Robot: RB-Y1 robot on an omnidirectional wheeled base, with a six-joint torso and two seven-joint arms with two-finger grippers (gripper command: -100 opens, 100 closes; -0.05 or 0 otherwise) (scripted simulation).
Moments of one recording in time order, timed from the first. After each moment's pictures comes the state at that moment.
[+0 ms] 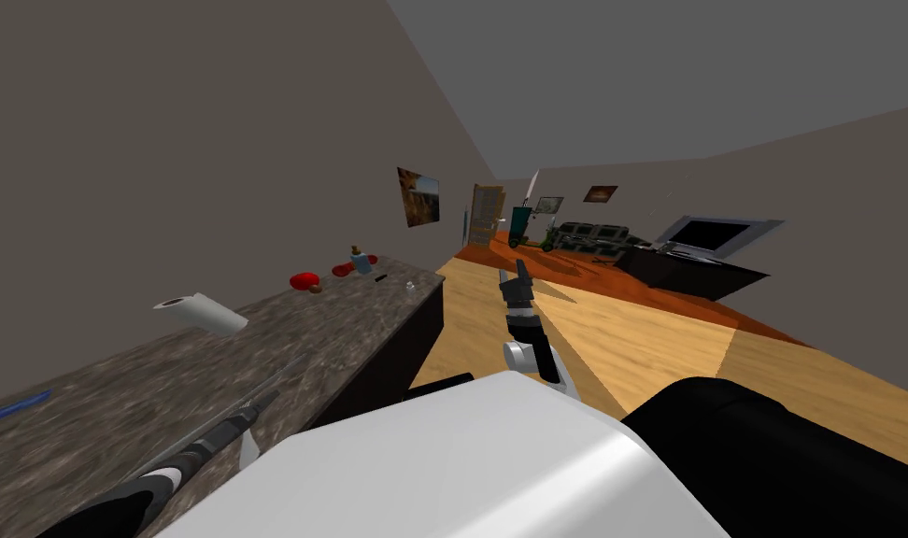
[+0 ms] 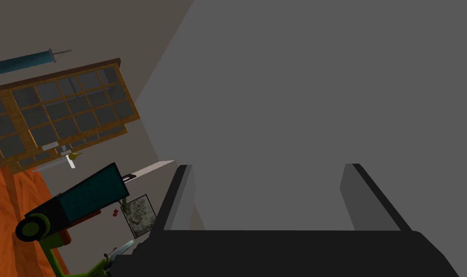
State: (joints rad) left arm 0.93 1.02 0.10 -1.97 -0.04 0.35 -0.02; right arm 0.49 -0.01 -0.03 -2.32 0.01 -0.38 -0.16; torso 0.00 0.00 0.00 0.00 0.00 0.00
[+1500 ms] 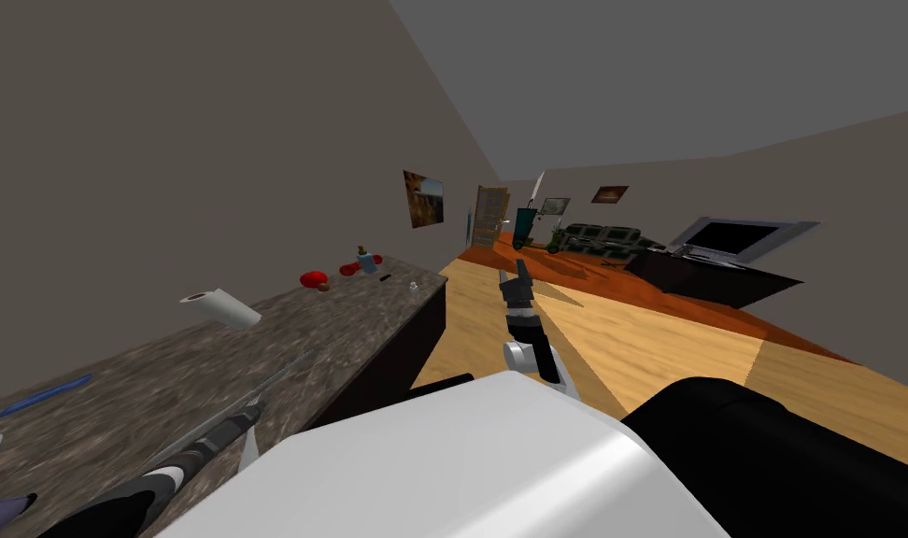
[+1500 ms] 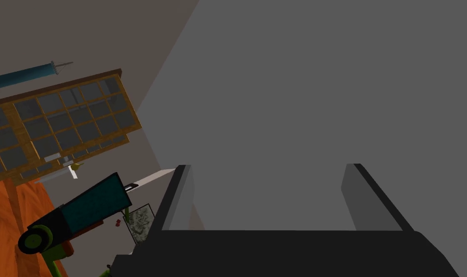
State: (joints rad) left arm 0.94 1.03 0.10 -1.99 -0.05 0.35 -0.03; right arm 0.49 -0.01 -0.03 -2.32 0.01 -0.38 -0.16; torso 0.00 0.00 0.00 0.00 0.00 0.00
